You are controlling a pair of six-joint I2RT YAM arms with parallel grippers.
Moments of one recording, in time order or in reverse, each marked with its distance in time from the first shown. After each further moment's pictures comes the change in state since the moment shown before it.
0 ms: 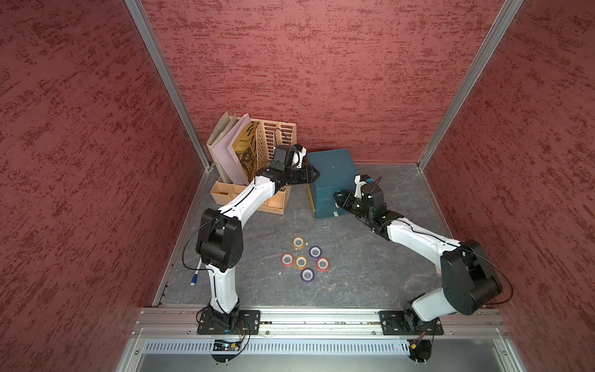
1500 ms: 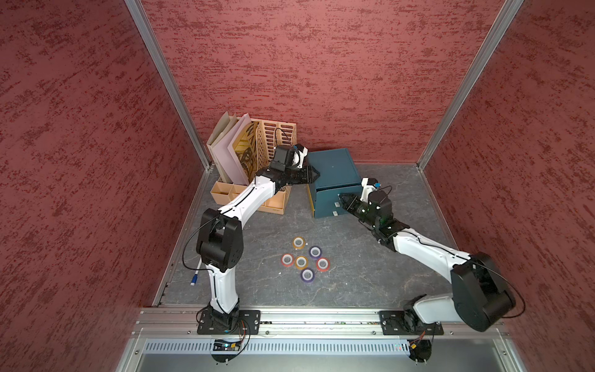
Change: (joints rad) left arm -0.005 0.000 0.000 0.004 0.024 0.010; right arm 0.023 -0.131 -0.149 0.155 0.026 0.079
